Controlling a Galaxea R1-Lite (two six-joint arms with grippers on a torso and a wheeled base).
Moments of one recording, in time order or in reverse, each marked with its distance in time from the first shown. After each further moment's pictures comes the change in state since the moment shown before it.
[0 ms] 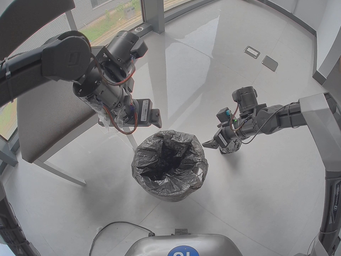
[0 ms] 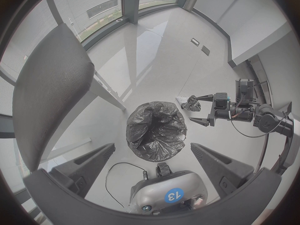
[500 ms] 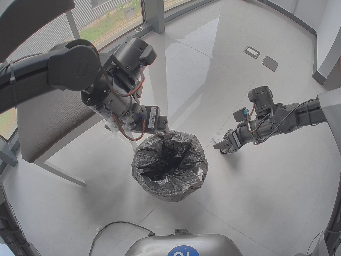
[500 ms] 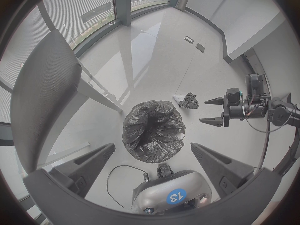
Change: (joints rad) left arm -0.034 -0.002 0.074 -0.083 0.017 0.036; right arm -0.054 -0.151 0.188 0.031 0.047 0.221
